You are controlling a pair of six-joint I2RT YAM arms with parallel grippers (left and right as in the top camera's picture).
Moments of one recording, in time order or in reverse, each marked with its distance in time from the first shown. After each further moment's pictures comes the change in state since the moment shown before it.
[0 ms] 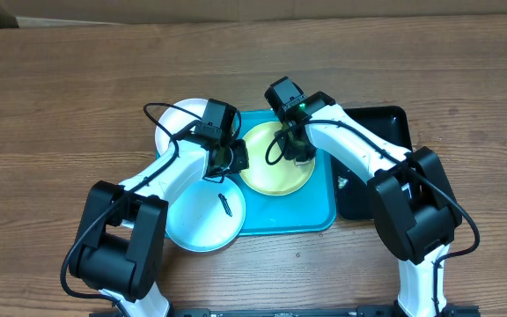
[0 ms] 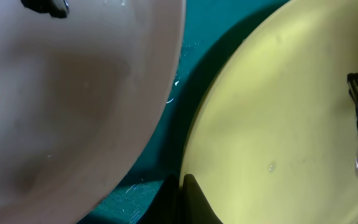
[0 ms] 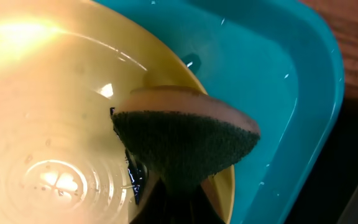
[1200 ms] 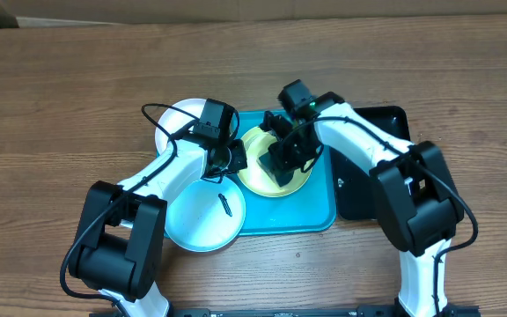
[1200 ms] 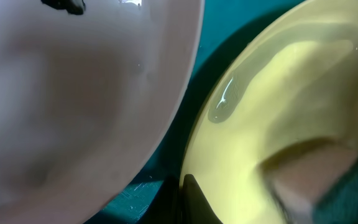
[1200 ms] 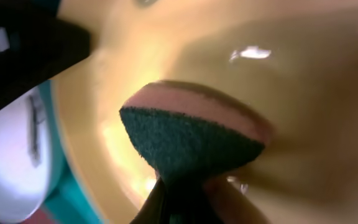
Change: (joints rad) left arm 0.004 0.000 0.000 -0.010 0.000 -0.006; right arm -0.084 0.031 -0.020 -0.077 -0.700 -0.235
